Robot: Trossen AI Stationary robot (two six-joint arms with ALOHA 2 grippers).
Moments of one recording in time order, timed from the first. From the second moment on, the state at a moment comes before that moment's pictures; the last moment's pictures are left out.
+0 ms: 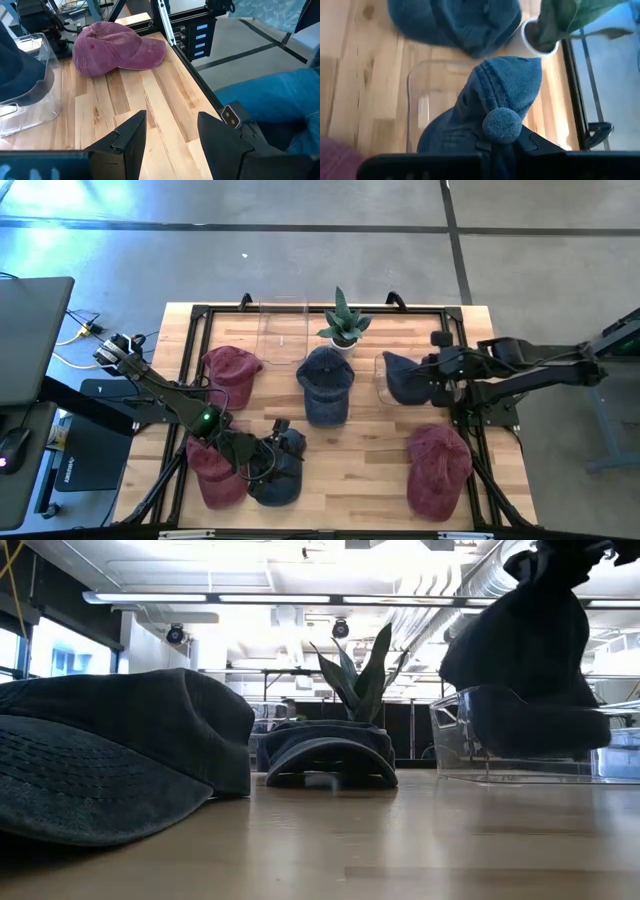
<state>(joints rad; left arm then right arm) -0.61 1.39 1.07 -0.12 -0.28 -0.05 0.06 0.80 0.94 -1.04 0.32 -0.10</state>
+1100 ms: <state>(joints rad) -0.61 1.39 1.07 -0.13 -0.28 -0.06 0.06 0.65 0.75 -0.93 0.34 -0.11</state>
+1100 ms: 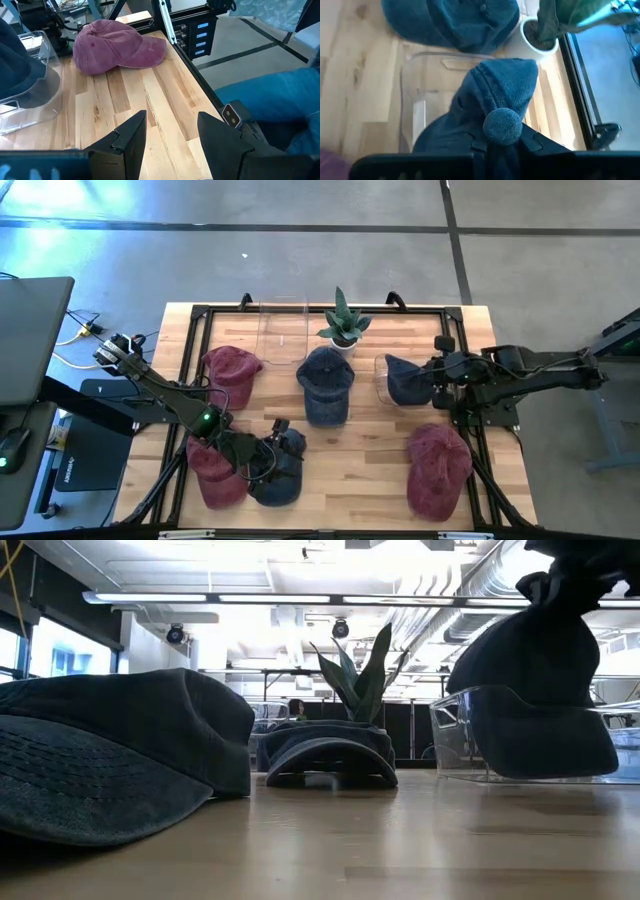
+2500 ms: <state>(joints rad) -0.61 1.39 1.07 -0.13 -0.28 -0.06 0.06 0.73 0.88 -1.07 0.49 0.19</state>
